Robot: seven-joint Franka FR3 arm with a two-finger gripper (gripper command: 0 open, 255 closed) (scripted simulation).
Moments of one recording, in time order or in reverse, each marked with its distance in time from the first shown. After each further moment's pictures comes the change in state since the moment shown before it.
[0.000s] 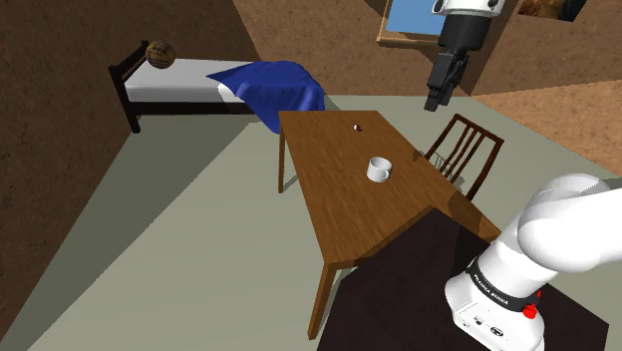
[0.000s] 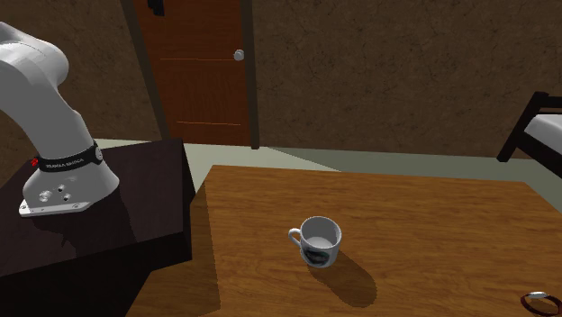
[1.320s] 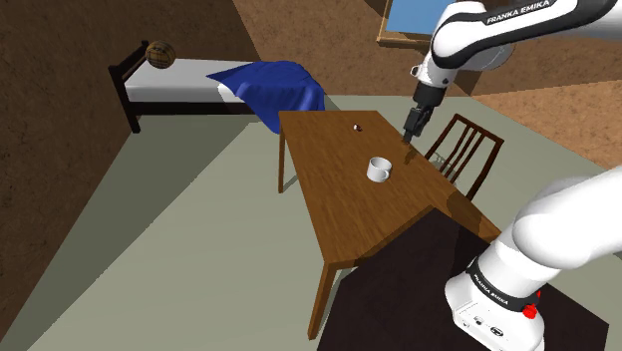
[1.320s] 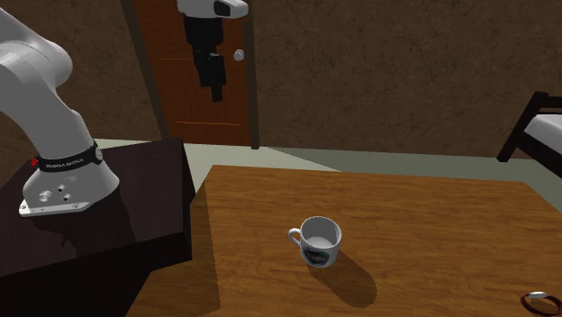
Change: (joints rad) arm -0.088 0.304 -0.240 -0.197 -0.135 0.547 -0.308
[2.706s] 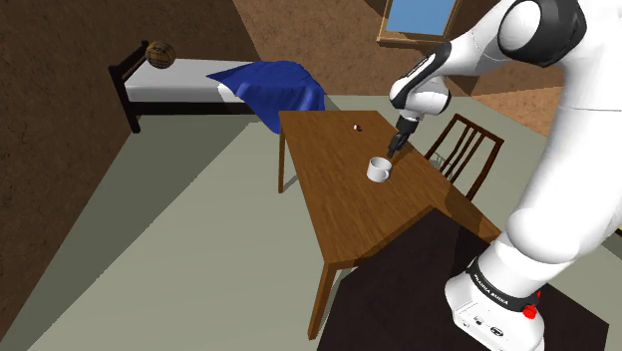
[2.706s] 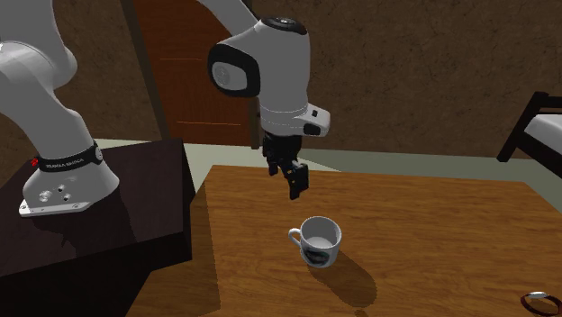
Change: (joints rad) arm -0.112 0.796 -0.132 0.368 0.337 0.427 -0.517
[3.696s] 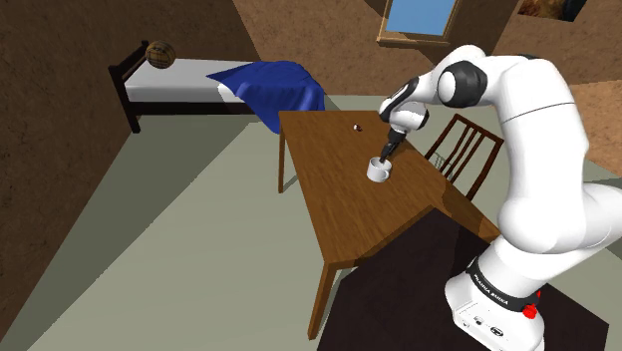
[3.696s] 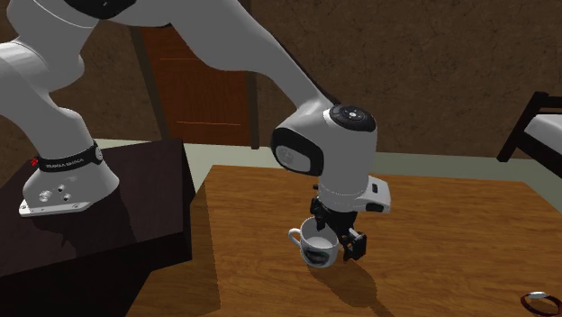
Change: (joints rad) arm -0.214 0.533 0.104 0.569 0.143 -0.020 -0.150
